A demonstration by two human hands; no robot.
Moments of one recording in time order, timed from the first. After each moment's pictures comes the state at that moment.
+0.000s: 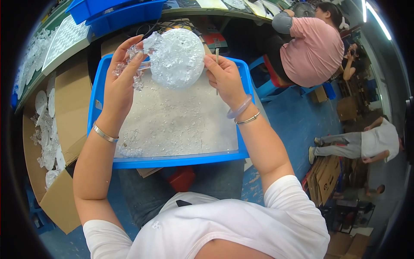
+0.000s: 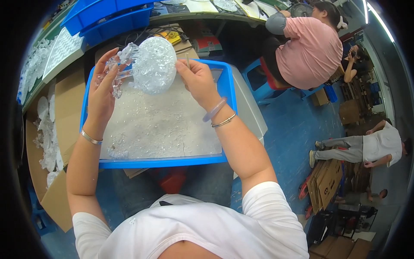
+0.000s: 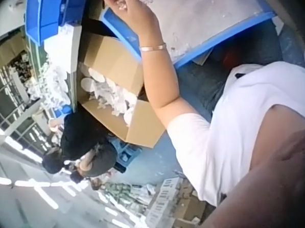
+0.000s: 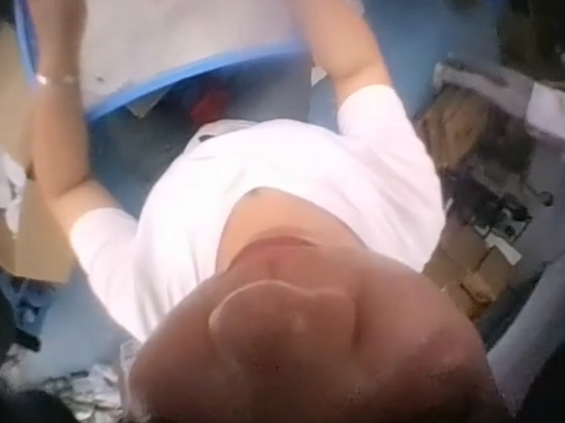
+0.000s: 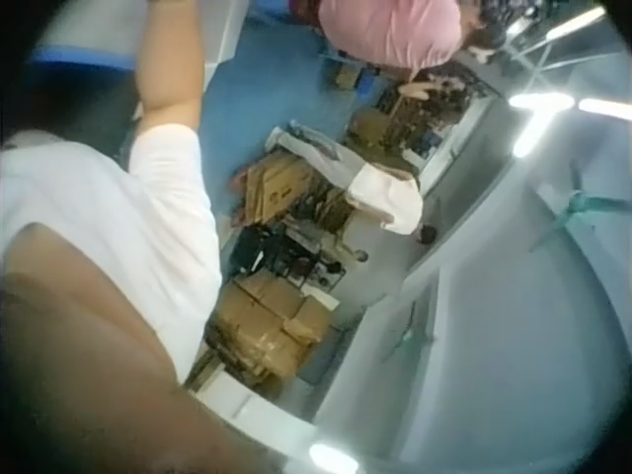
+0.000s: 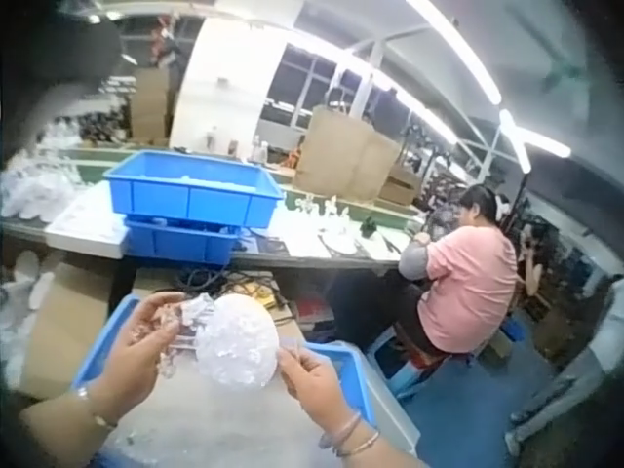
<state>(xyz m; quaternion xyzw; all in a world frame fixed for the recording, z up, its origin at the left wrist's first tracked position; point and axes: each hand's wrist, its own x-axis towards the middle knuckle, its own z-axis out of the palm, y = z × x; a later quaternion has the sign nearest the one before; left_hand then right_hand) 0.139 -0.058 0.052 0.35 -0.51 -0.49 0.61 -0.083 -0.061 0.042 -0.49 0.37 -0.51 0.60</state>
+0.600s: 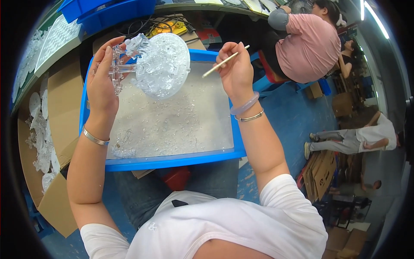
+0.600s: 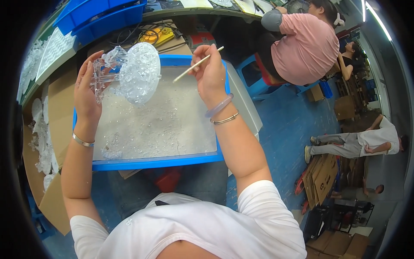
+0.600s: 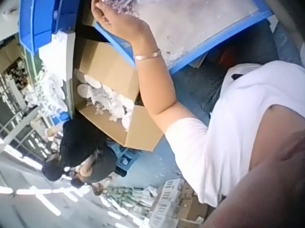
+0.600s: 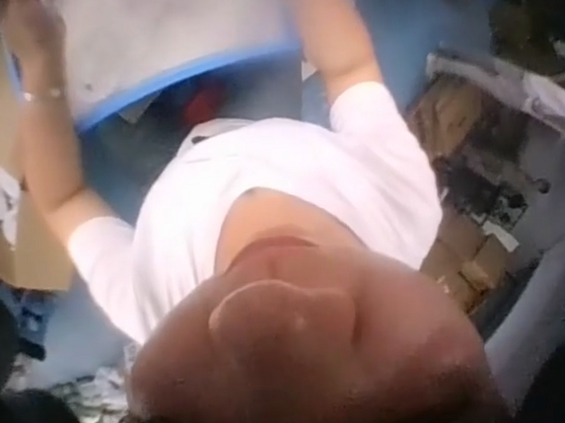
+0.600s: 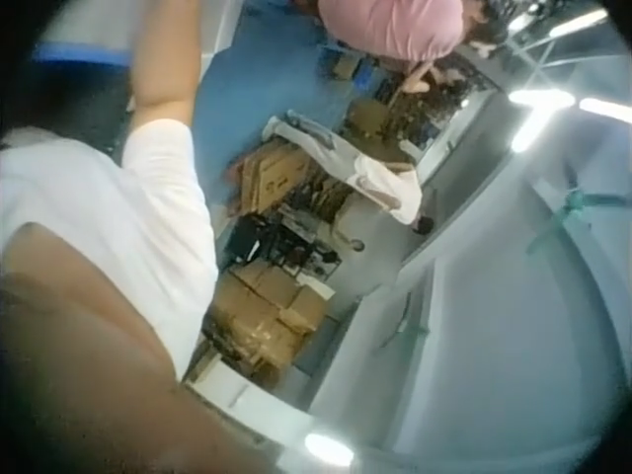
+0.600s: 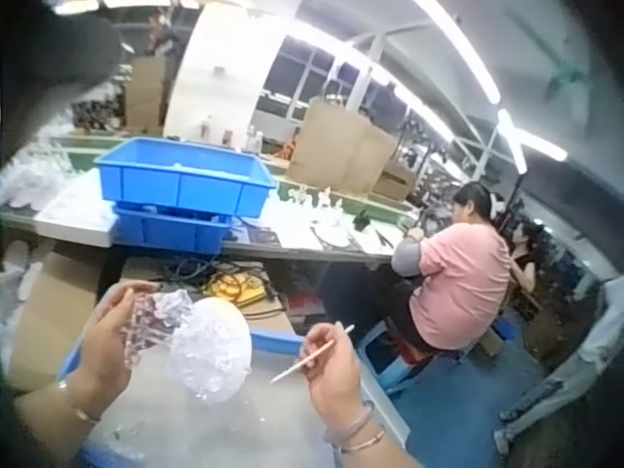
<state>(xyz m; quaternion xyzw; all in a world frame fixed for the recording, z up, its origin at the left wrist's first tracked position) 0.145 -0.059 0.057 0.38 -0.41 -0.51 0.65 -0.101 -0.067 0.050 -0.37 0.35 -0.64 0.57</state>
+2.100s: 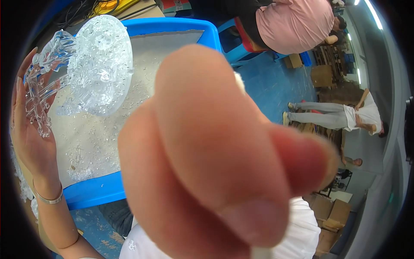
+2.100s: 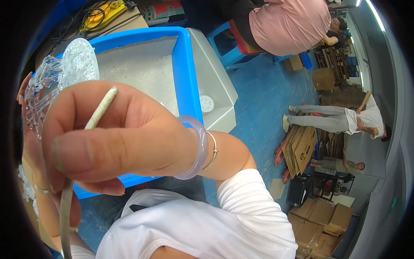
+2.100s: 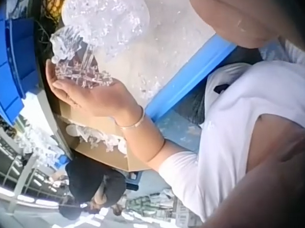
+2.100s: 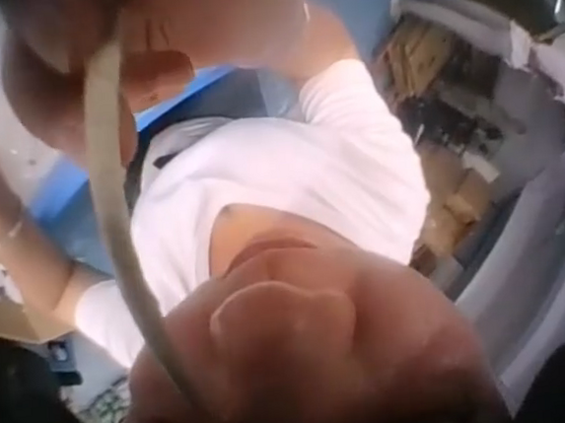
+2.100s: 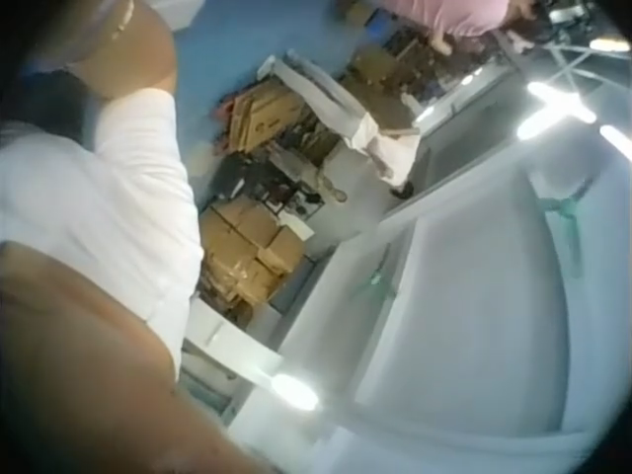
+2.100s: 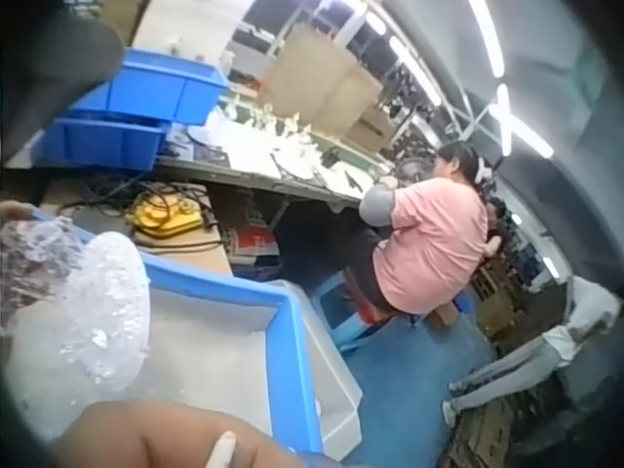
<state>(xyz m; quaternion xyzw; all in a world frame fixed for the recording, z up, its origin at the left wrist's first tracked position) 0.148 -0.047 0.045 0.50 -0.59 -0.33 0.55 -0.082 -0.006 0.110 -0.29 0.05 -0.39 0.87</state>
